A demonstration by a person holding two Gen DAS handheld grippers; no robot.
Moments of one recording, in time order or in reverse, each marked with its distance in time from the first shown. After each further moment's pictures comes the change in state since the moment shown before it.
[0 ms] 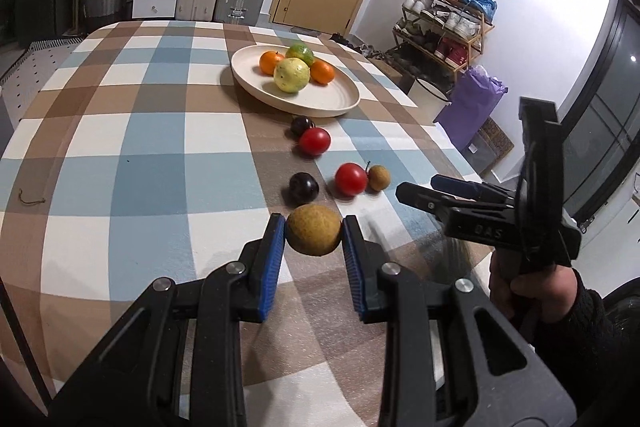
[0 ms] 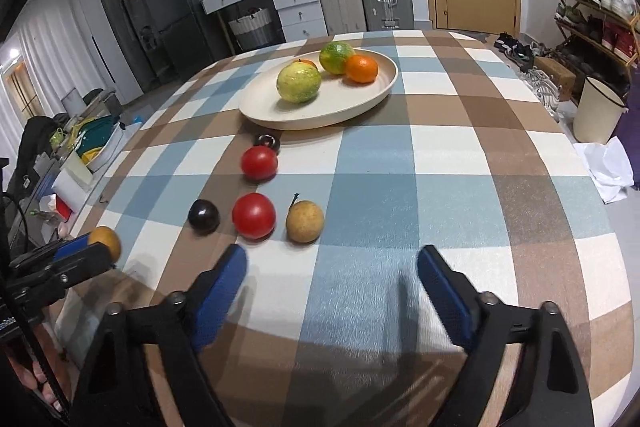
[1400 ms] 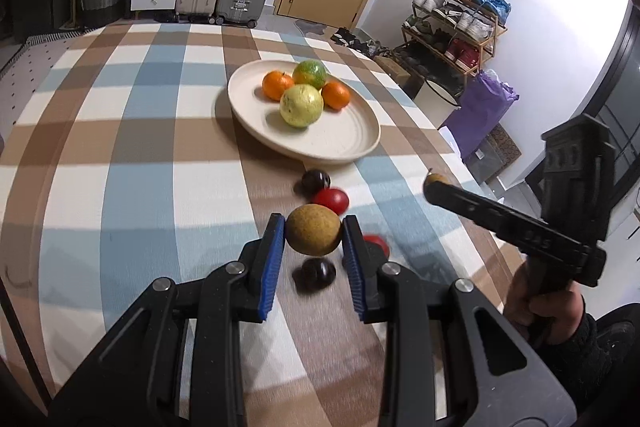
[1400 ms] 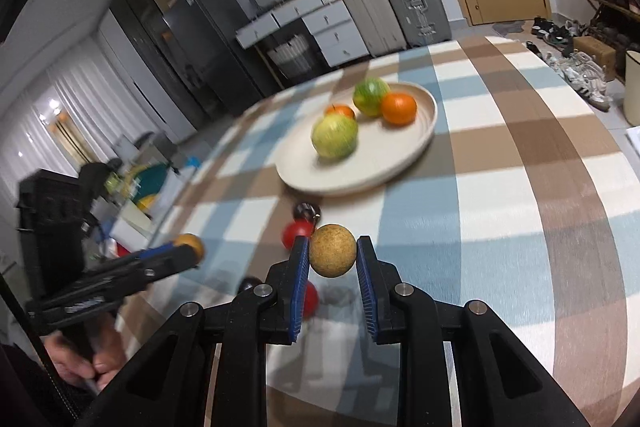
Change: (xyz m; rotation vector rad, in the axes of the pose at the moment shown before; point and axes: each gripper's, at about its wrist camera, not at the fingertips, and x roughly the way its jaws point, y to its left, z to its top) left arm 0.058 0.008 0.074 -0.019 0.038 0.019; right arm 0.006 -0.025 0.049 0.112 -0.081 0.284
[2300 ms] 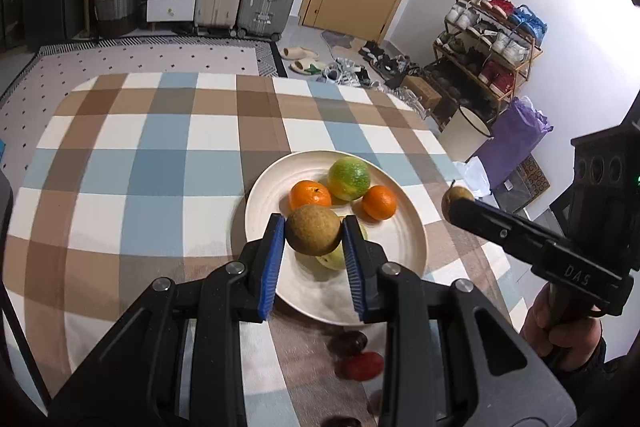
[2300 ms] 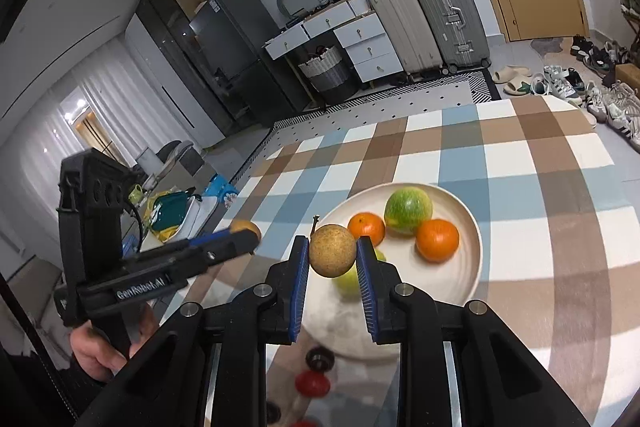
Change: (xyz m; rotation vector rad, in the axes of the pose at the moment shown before) left arm 0.071 0.026 0.154 -0.043 -0.014 0.085; right arm 0.049 -0.003 0.131 -0.047 -0.004 0.112
